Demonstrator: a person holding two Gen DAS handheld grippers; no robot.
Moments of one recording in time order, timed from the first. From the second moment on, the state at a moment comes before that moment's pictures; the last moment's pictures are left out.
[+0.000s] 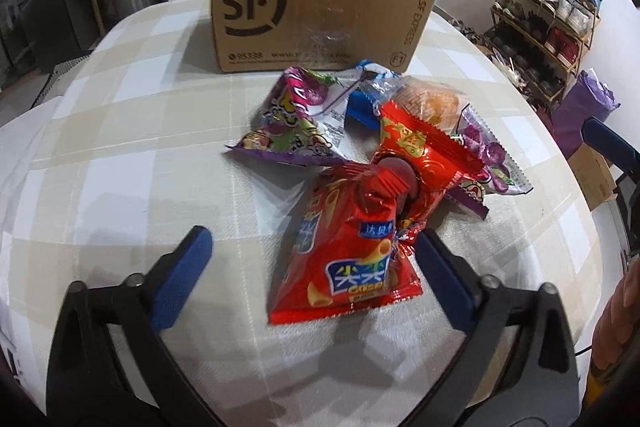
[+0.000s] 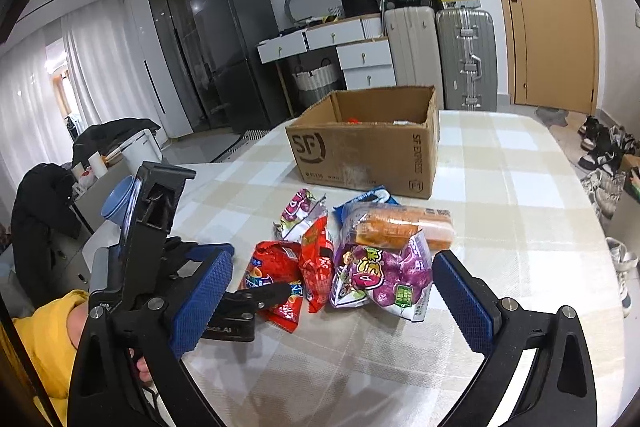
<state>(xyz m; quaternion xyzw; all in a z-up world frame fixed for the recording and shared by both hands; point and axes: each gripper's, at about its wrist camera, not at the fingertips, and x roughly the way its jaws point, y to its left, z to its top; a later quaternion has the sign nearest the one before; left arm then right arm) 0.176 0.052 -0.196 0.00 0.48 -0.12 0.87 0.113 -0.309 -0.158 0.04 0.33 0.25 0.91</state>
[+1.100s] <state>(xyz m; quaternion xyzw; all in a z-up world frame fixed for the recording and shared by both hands) 0.160 0.146 -0.194 -0.13 0.44 -0.16 0.87 0.183 -0.222 -0.217 -0.08 0.45 0.28 0.85</state>
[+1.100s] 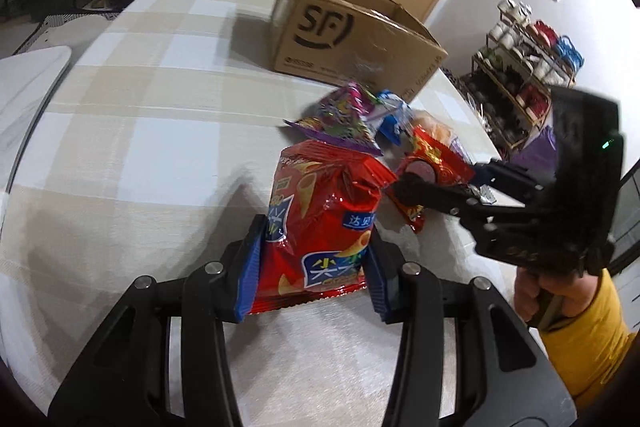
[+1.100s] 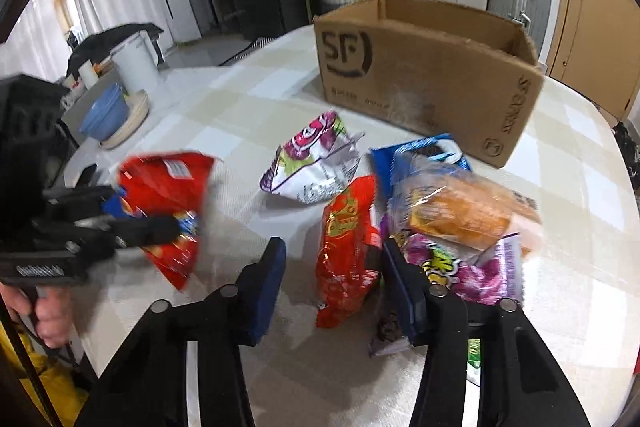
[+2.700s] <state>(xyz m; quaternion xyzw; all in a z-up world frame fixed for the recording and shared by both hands) 0.097 0.106 -0.078 -0.08 0.37 -0.18 0.91 0.100 -0.349 -0.078 0.16 0.28 0.35 0.88</state>
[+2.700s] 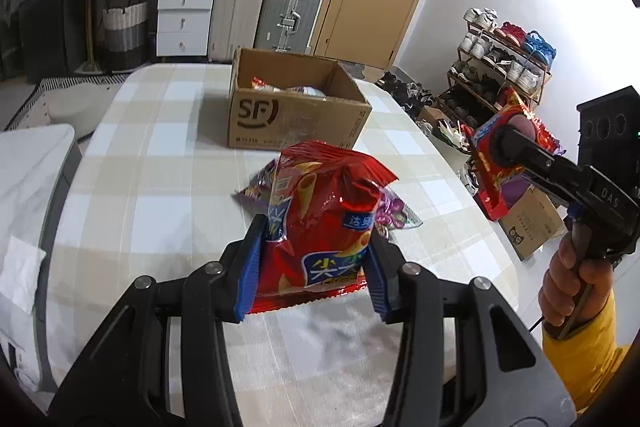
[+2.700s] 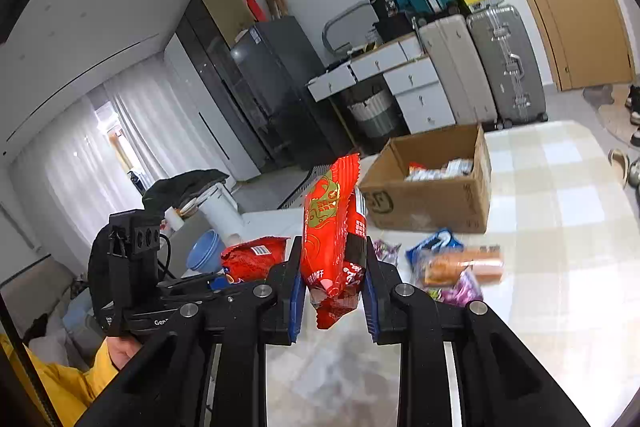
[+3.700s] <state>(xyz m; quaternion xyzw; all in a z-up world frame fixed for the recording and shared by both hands) 0.194 0.089 0.020 -0.04 0.31 -0.16 0.94 0.202 -0.306 0.009 0.10 0.25 0.34 0.90</state>
